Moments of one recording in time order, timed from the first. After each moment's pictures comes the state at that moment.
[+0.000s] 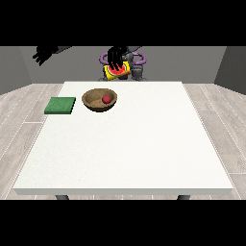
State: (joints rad) left arm -0.97 0.05 -0.68 -0.70 -1.25 0.10 0.58; right arm -0.24 -0.37 -0.36 -1.12 -0.36 0.34 -0.01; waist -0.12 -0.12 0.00
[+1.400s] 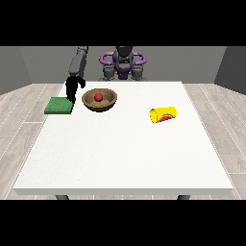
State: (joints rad) left arm -0.84 0.40 0.34 -1.12 0.08 -0.24 0.16; right arm -0.24 -0.17 -0.36 -0.97 -0.28 0.11 -0.23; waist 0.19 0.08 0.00
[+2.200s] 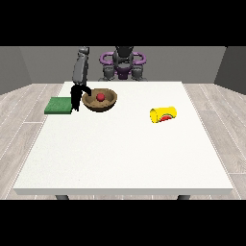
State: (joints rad) left arm -0.73 0.54 0.43 -1.24 0.24 -0.33 0.19; right arm -0.38 -0.17 -0.35 -0.68 -0.25 0.13 -0.47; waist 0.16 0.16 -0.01
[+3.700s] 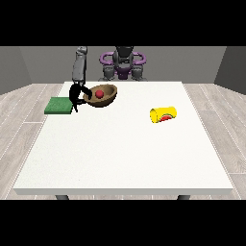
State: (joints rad) left arm -0.70 0.66 0.52 -1.19 0.36 -0.42 0.21; right arm -0.37 -0.22 -0.25 -0.74 -0.15 -0.18 -0.31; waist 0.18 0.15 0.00
